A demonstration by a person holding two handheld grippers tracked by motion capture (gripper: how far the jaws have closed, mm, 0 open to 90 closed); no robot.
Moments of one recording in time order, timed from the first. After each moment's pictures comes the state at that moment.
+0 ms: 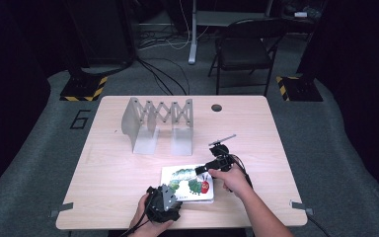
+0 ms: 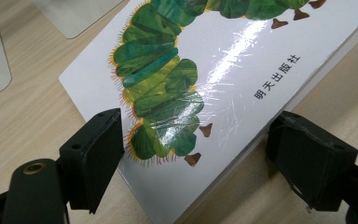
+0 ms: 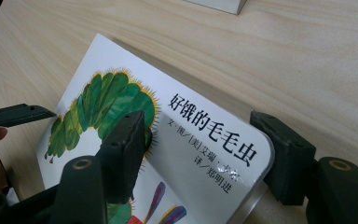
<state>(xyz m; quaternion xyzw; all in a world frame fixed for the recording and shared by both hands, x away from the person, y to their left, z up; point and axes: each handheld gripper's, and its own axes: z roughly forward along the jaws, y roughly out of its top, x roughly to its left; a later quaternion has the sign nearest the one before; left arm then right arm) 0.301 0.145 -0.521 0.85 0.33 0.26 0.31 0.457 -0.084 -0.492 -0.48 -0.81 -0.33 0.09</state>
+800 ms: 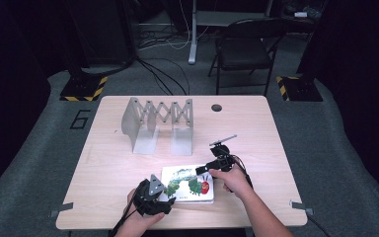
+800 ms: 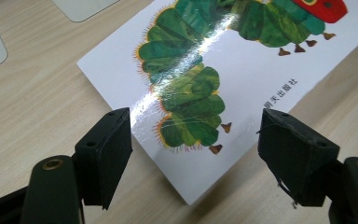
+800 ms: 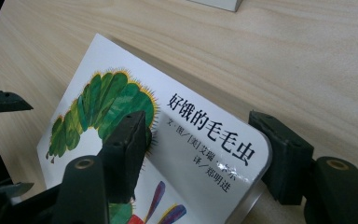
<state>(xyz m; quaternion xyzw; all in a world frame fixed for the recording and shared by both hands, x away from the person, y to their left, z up) 0.320 0.175 -0.493 0.85 0.38 0.17 0.34 0.456 -0.086 -0.491 -0.48 -0.81 -0.33 0.09</state>
